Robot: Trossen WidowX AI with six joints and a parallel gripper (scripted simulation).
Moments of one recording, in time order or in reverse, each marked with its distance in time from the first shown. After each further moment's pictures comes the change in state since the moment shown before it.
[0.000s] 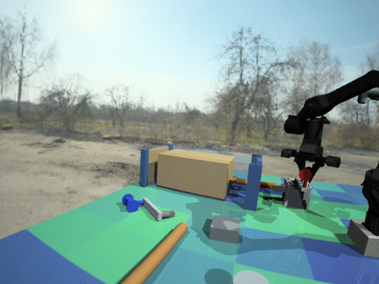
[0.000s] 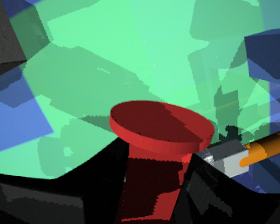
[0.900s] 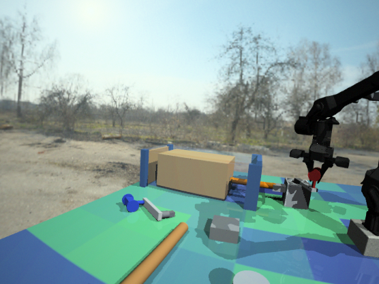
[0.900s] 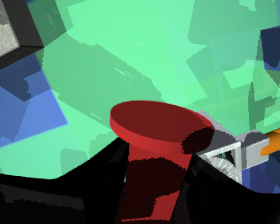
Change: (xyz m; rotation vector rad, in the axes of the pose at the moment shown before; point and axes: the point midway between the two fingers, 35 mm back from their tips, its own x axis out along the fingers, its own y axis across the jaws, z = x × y) arm -0.001 0.025 -0.020 -0.011 -0.017 -0.002
